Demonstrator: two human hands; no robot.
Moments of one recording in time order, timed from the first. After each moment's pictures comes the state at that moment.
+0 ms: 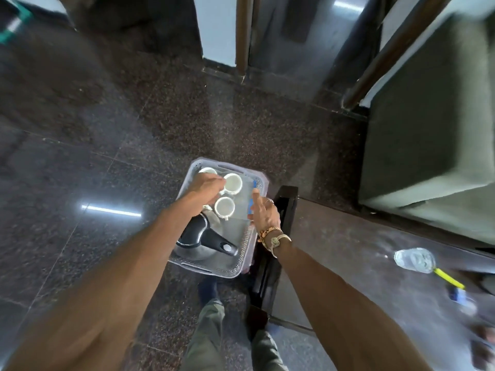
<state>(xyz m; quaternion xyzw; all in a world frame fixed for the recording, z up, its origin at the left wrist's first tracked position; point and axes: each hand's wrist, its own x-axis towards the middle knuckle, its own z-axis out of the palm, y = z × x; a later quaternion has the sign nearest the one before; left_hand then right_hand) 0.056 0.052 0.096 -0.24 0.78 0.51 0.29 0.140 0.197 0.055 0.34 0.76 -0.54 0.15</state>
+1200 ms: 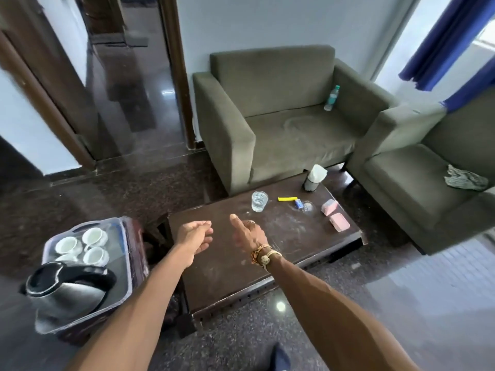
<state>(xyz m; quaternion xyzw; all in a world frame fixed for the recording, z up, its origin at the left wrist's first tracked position) 0.409 0.286 0.208 -0.01 0.74 0.54 0.39 0.523 0.397 0.197 0.46 0.73 -0.51 -0.05</state>
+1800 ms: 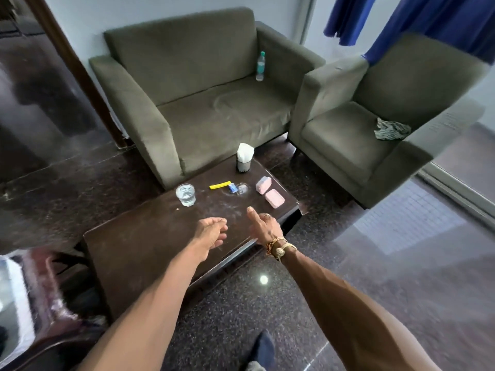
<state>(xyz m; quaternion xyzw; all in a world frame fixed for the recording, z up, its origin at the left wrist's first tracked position) 0.612 0.510 0.170 0.11 0.74 0.44 0.49 0.753 0.597 0.156 0.56 0.65 -0.49 -0.12</state>
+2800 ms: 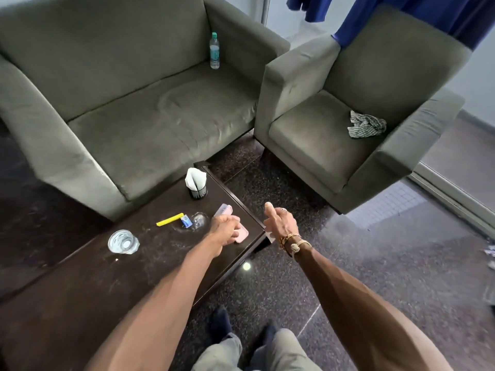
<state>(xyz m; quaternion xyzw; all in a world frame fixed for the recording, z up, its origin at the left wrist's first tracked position) 0.660 0.819 0.142 0.14 0.73 0.35 0.57 0.808 0.888 0.129 0.67 0.57 -0.45 -0.13</state>
